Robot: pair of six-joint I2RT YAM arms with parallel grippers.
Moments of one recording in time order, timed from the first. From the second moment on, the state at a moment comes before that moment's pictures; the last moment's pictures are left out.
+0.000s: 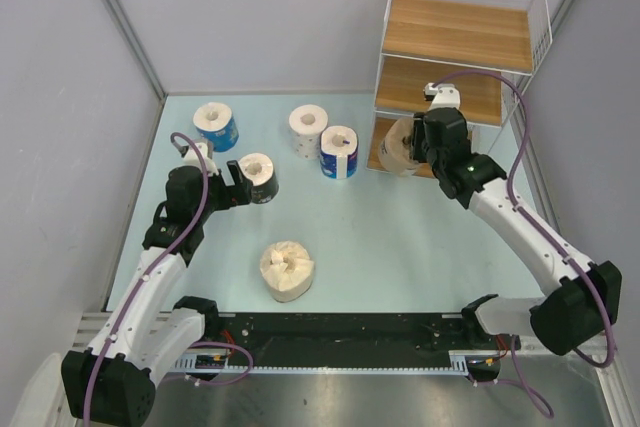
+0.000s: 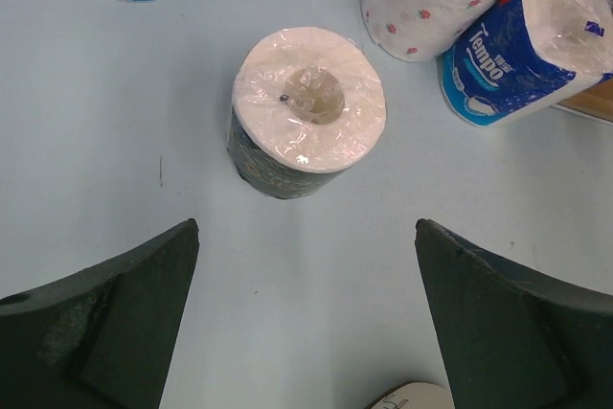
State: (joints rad) left arm -0.15 0.84 0.66 -0.26 0.01 -0.29; right arm 0.47 1.26 1.18 -0.38 0.37 0.21
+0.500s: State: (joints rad) left arm -0.15 0.83 0.66 -0.26 0.01 -0.29; right arm 0.46 1.39 1.14 -0.20 0.49 0.25
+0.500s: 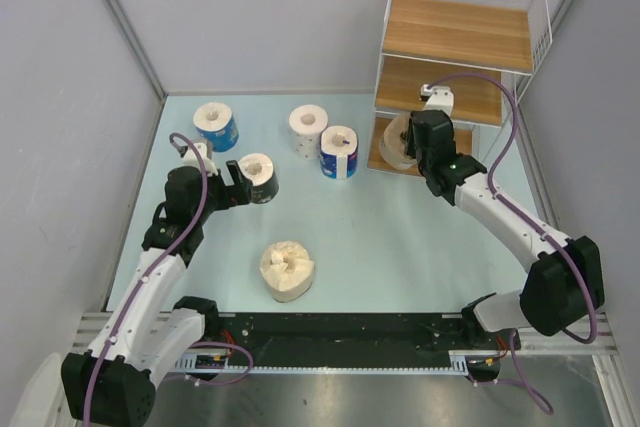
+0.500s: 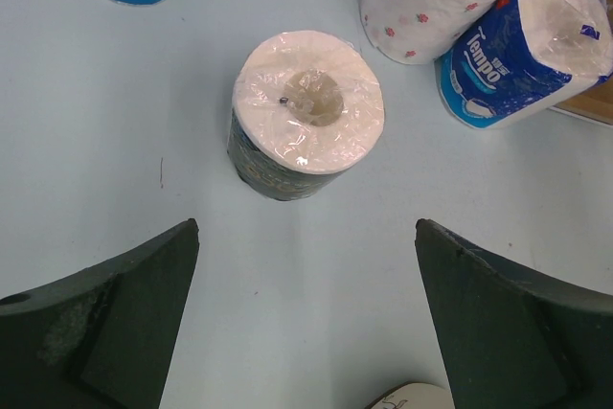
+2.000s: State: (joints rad) left arm -0.15 0.84 0.66 -0.26 0.01 -0.29; right arm 0.48 1.59 0.77 0.56 0.63 0.19
